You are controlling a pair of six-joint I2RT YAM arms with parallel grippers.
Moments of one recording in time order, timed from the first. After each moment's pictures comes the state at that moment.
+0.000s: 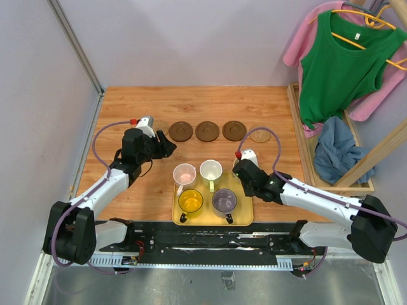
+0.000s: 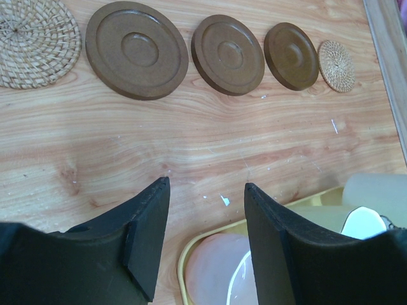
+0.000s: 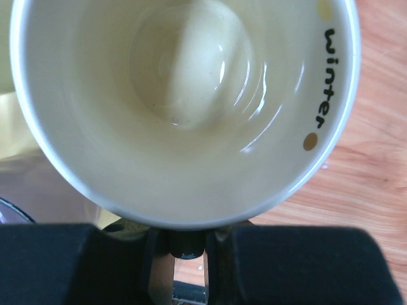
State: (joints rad) left arm -0.24 1.18 0.60 0.16 0.22 -0.44; right arm 0.91 1.17 0.70 -0.54 0.45 0.41
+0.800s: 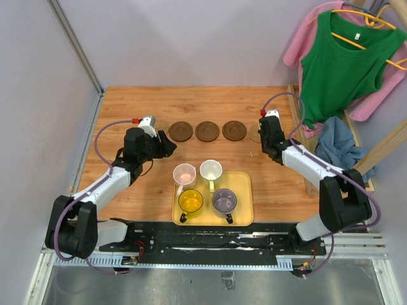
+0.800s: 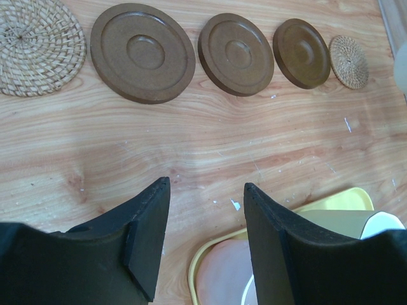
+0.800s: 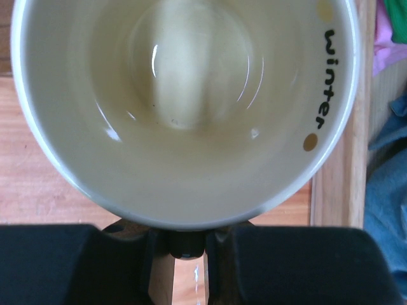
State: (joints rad) left arm -0.24 1.22 0.61 0.19 0.22 -0.40; right arm 0.38 1.46 0.91 -0.24 0.44 0.09
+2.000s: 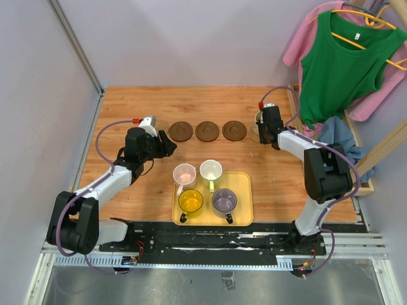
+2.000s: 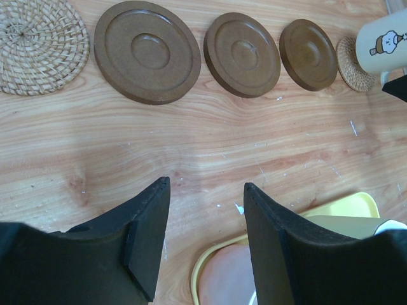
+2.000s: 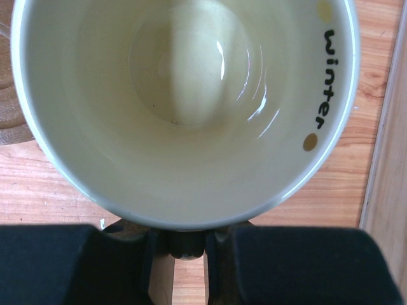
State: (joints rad) left arm -0.24 1.26 0.61 0.22 0.21 -0.40; right arm 0.25 1.78 1.11 -0.15 0.21 0.02
